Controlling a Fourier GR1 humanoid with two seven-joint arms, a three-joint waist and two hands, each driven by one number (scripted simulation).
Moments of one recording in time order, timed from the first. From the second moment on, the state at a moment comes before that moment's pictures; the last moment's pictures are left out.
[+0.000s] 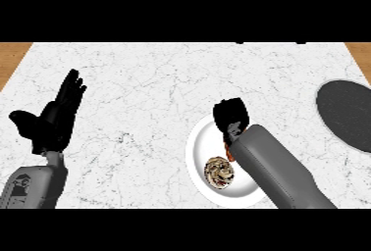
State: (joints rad) left arm -0.23 0.22 0.07 -1.47 0.05 0.09 0.08; right arm -0.70 -0.13 0.53 -1.09 0.98 0.76 0.62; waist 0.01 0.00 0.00
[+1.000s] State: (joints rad) left arm -0.22 0.22 0.10 -1.48 0.03 0.08 0.09; right arm -0.54 -0.11 0.46 -1.19 1.05 0.64 0.45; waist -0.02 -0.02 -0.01
